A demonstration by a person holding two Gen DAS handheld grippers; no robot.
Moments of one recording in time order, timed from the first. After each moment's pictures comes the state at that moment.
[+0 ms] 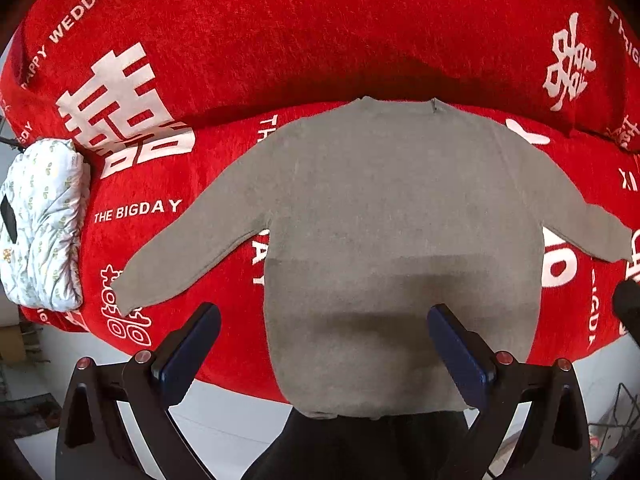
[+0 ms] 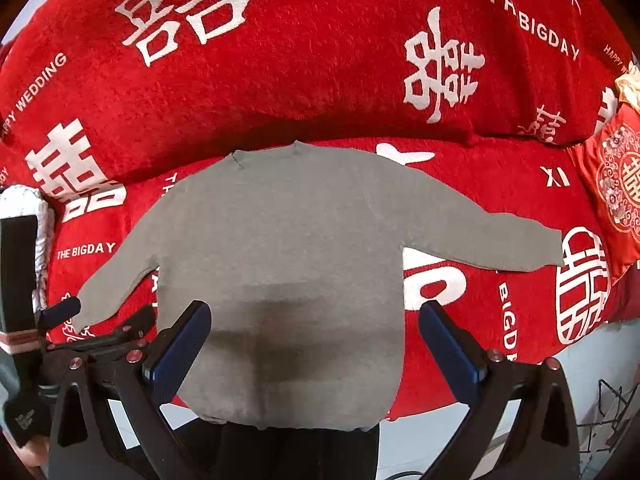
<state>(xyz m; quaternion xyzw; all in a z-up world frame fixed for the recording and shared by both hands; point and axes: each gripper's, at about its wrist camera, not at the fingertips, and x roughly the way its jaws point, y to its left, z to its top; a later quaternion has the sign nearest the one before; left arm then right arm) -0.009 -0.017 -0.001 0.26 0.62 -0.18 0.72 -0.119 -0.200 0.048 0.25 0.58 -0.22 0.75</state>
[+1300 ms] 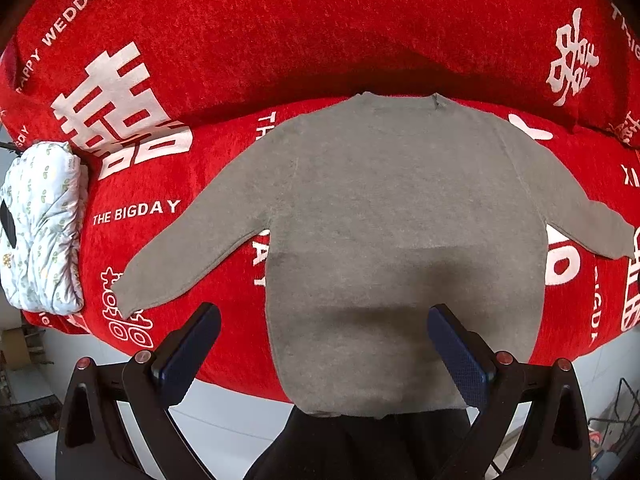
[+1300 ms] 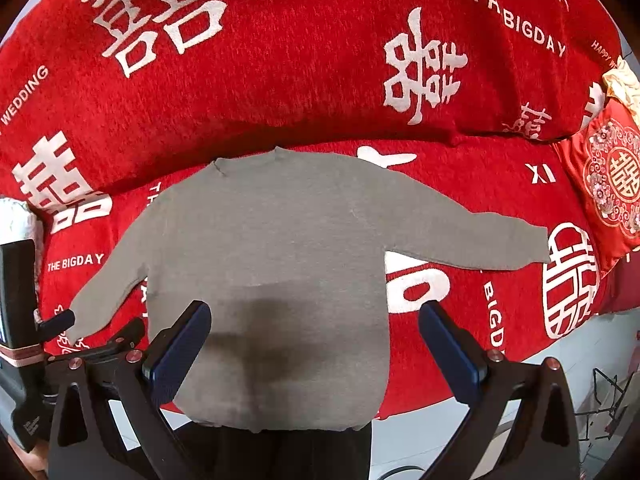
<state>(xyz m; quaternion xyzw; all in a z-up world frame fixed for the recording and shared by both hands) -0.002 -0.023 -0.006 0.26 0.63 -0.18 0.71 -0.116 -0.218 0.055 0.25 0.59 -0.24 0.73</state>
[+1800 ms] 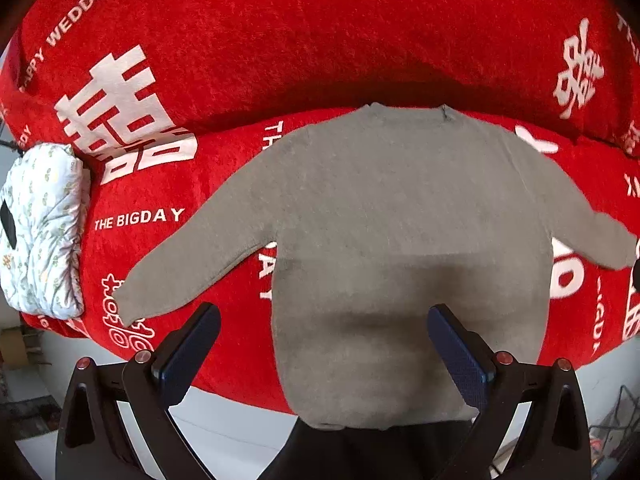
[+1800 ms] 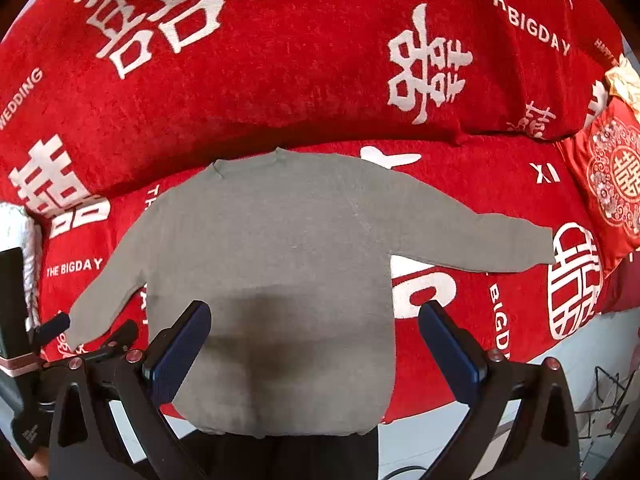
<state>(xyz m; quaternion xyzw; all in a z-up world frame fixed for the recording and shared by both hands) 0.013 -0.019 -0.007 0.25 0.61 -0.18 0.73 -0.104 -0.222 0.045 0.26 0.59 -0.24 0.73</state>
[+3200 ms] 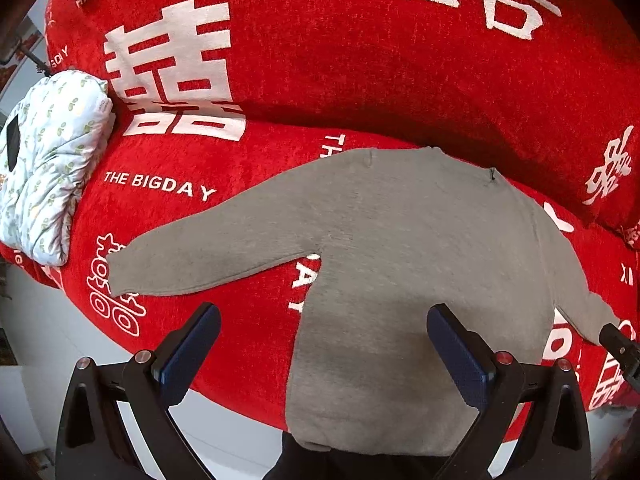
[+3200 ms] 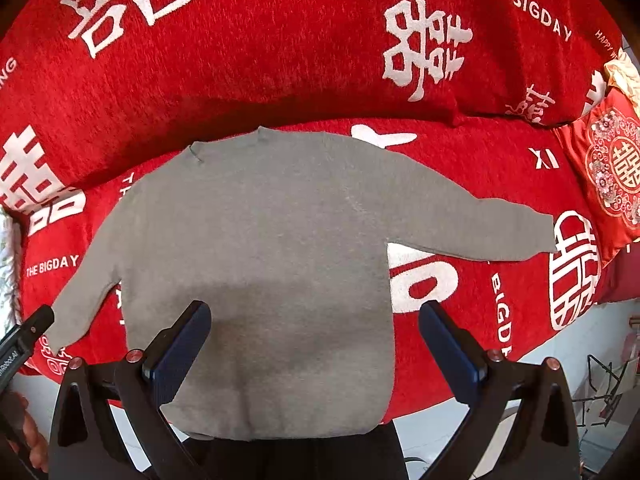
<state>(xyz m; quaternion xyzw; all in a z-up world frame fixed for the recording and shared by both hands) 0.054 0.056 -0.006 0.13 0.61 -0.13 0.77 -0.094 -0.220 0.006 0.25 0.61 -0.26 0.70</state>
